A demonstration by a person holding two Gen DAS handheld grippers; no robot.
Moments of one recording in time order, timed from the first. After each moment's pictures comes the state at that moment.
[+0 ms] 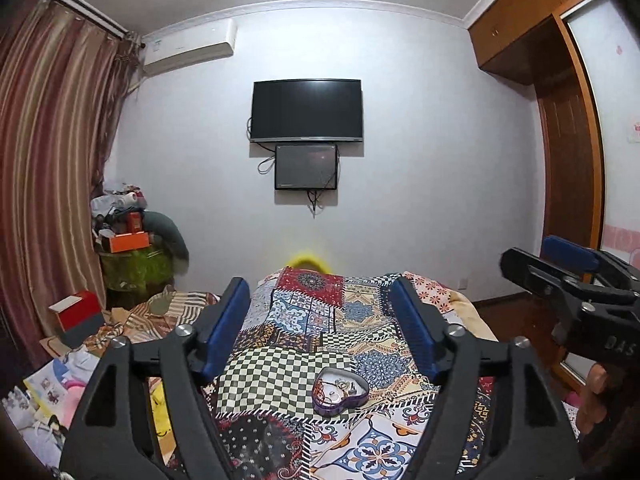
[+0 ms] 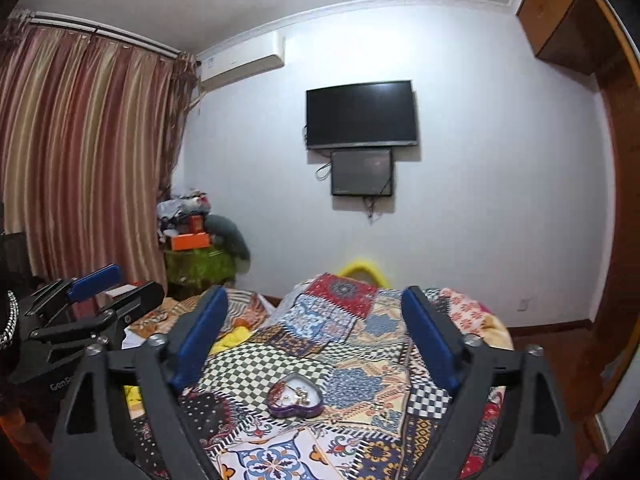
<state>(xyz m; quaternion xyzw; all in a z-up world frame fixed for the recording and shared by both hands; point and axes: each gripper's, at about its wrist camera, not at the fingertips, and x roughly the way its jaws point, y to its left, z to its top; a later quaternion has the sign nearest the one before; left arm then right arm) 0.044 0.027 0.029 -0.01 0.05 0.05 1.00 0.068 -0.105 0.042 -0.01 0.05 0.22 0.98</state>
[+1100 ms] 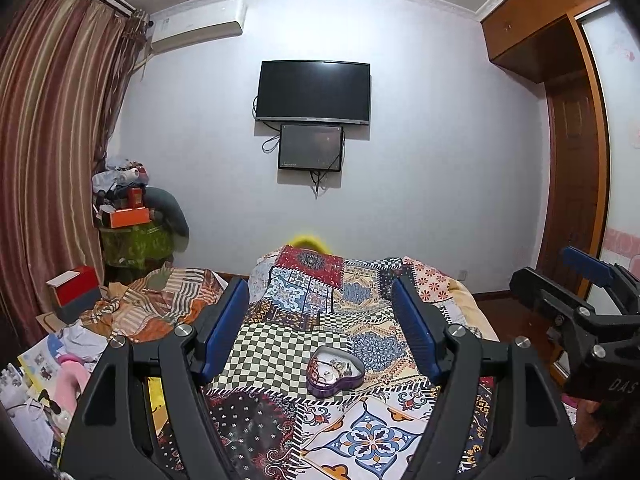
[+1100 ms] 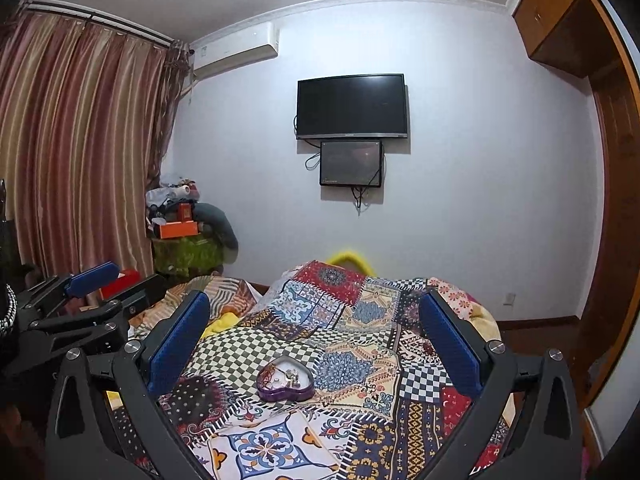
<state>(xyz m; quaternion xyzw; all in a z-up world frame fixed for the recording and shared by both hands) 0.044 0.035 0.012 -0.03 0.08 0.05 0.99 0.052 -0.114 0.029 -0.02 0.06 0.20 0.98</state>
